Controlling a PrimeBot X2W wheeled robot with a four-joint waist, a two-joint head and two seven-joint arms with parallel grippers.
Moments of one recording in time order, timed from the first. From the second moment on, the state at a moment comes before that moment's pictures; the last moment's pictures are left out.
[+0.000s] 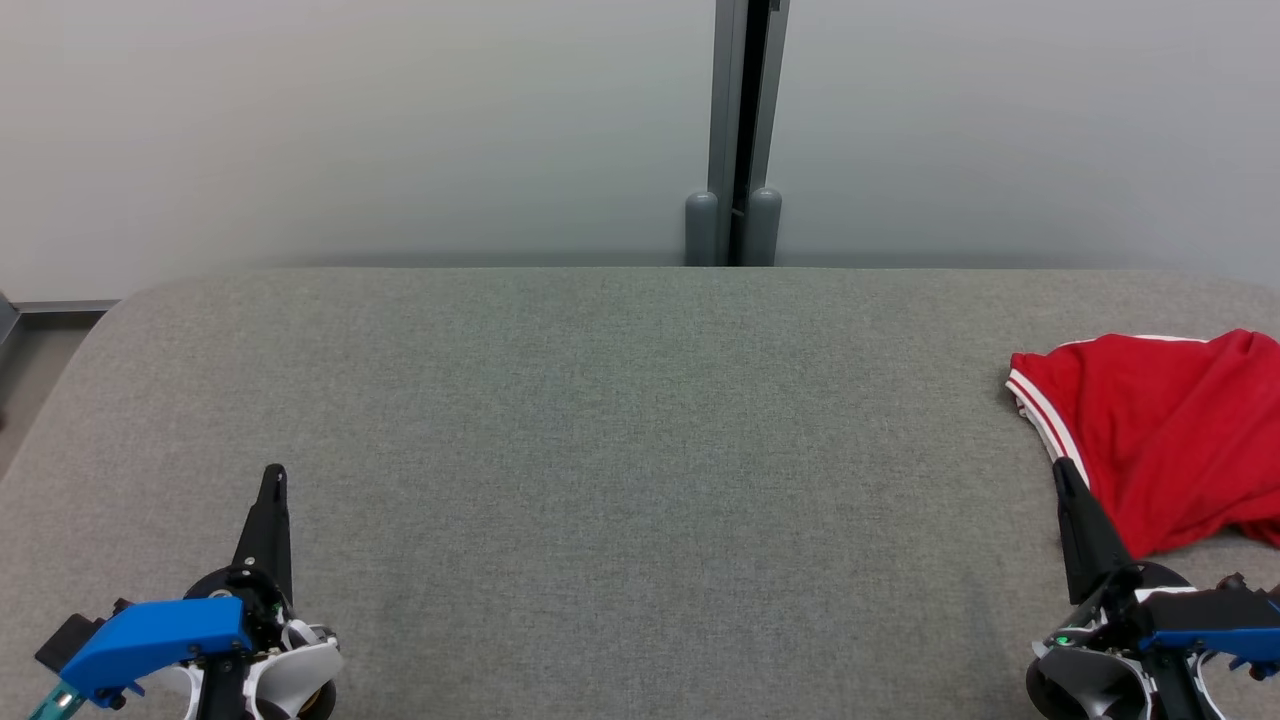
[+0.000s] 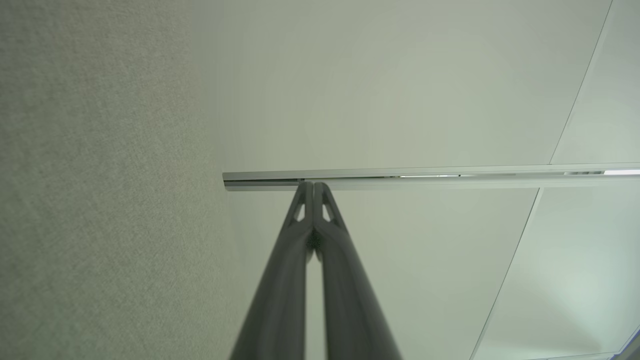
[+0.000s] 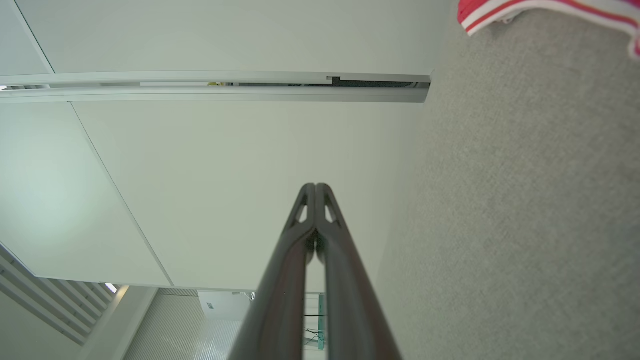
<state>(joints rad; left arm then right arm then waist) -0.10 0.05 0.12 0.25 -1.61 -0.13 0.11 -0.10 -0.05 -0.11 0.25 1.61 0.13 0.11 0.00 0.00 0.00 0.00</state>
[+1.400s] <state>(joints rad) -0.10 0.05 0.12 0.25 -1.61 -0.13 0.11 -0.10 -0.05 -0.11 0.25 1.61 0.13 0.11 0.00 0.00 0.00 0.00</state>
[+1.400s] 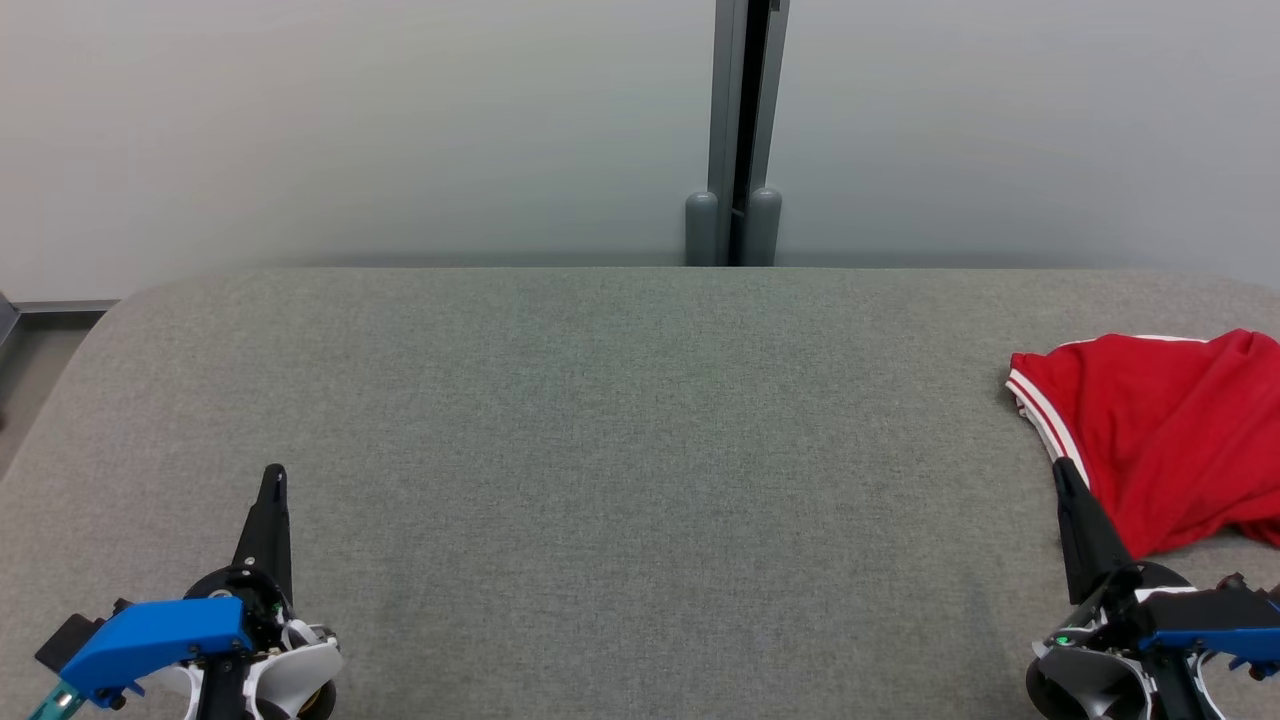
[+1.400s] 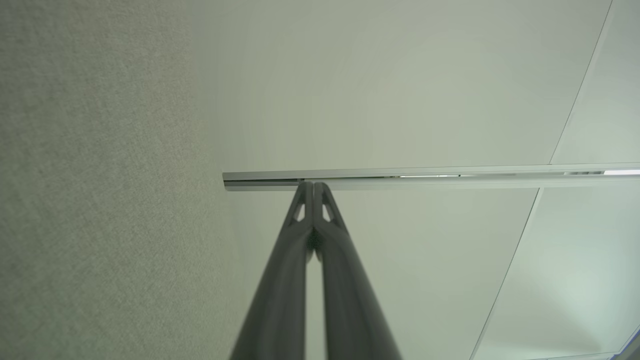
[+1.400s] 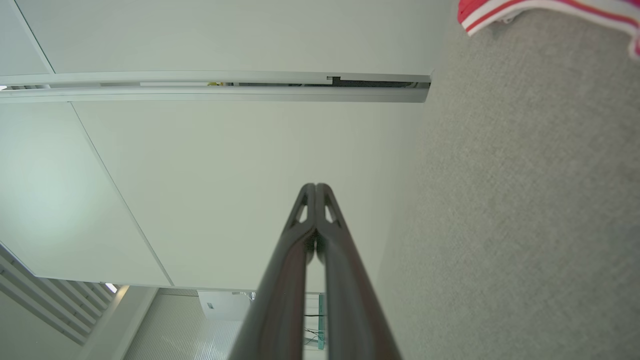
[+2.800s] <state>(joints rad) -0.10 0.05 0.12 0.25 -1.61 -0.13 0.11 -0.10 -0.05 -0.11 0.25 1.61 0.13 0.11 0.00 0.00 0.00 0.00</state>
